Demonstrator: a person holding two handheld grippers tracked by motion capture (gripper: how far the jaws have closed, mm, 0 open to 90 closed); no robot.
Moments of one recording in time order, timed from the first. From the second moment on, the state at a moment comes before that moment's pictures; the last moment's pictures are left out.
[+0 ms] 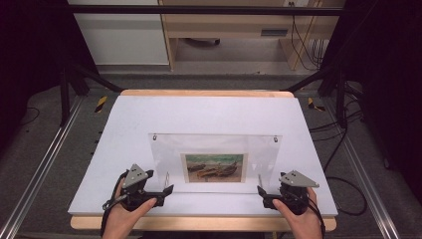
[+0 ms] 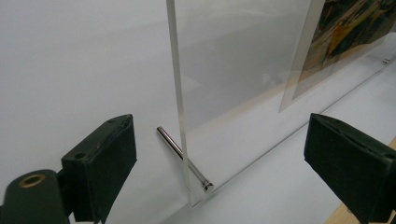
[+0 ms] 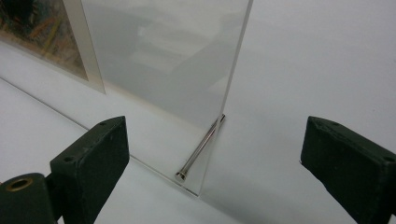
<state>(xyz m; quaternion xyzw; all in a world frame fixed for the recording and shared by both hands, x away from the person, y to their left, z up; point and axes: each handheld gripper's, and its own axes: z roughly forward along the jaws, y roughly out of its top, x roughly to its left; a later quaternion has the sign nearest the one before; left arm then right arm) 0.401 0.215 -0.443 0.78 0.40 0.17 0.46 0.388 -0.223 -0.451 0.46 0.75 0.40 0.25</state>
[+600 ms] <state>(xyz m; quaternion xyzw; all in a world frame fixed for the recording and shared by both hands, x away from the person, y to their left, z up) 0.393 0.234 -0.444 0.78 0.39 0.19 0.45 0.373 -0.245 -0.444 0.47 0.74 0.41 0.27</state>
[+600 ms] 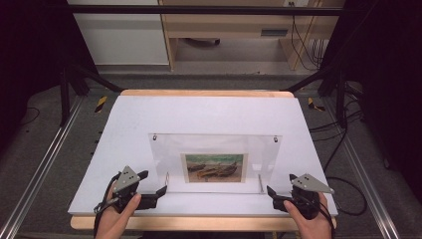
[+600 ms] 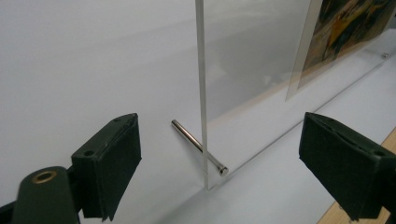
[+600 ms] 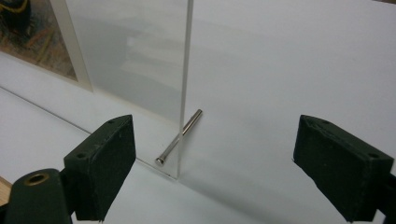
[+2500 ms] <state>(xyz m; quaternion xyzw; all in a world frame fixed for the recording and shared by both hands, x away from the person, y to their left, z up) 0.474 0.291 -0.445 0.79 0.42 0.25 0.36 0.453 -0.273 -0.459 0.55 0.73 0.30 0.27</state>
